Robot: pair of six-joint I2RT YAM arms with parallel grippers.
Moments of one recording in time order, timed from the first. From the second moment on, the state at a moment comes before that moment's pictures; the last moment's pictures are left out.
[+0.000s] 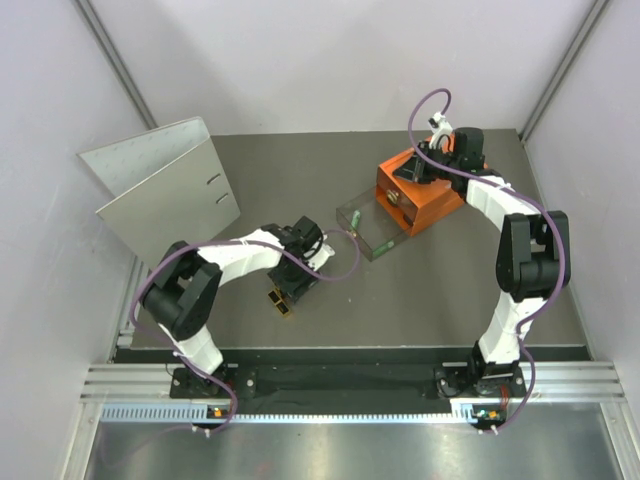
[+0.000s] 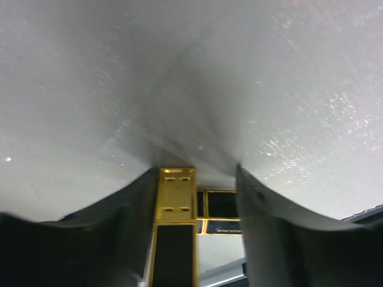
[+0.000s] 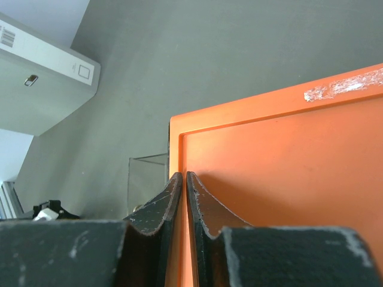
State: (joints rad) left arm -0.67 1.70 1.02 -0.74 0.00 0.17; right arm 0.10 1.89 1.35 0.00 -0.72 0.29
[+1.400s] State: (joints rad) left arm -0.65 2.17 2.00 -0.77 0.28 0.07; right arm 0.09 1.91 1.36 0.01 -0.74 0.29
